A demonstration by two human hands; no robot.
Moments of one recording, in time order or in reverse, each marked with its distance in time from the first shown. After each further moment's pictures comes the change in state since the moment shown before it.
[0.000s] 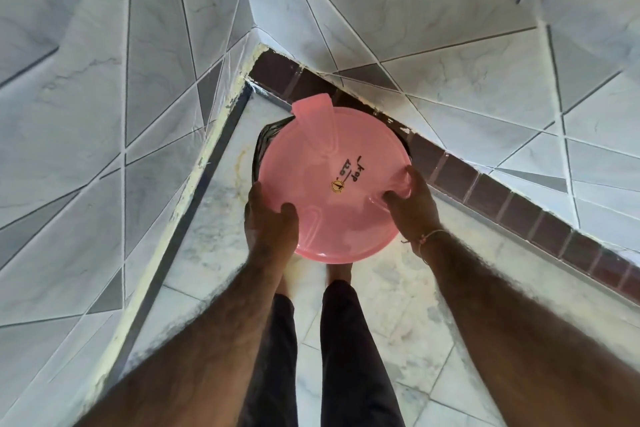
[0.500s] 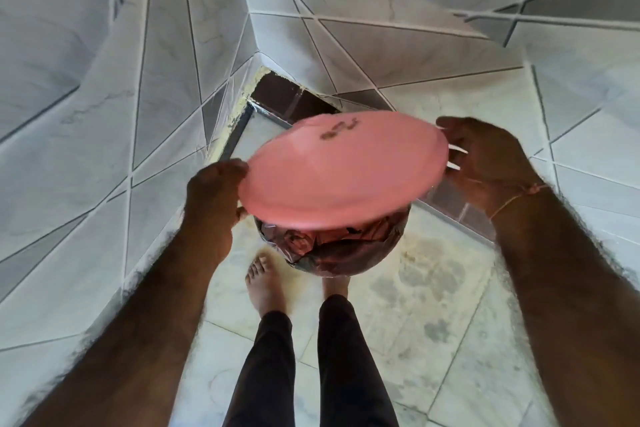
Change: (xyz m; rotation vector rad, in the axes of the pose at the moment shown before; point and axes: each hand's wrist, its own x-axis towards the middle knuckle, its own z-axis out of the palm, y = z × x) left_hand 0.033 0.068 -0.080 -0.432 -0.106 -0.074; right_hand 0.008 -0.113 -0.093 0.611 -0.069 0.029
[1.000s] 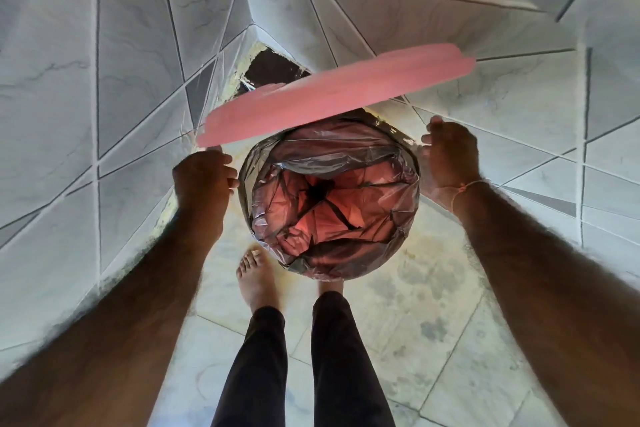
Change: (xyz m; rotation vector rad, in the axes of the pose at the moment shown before) left_hand 0.045 -0.016 0.020 0.042 0.216 0.029; right_hand 0.084 0.059 0.018 -0.345 0.246 -0.057
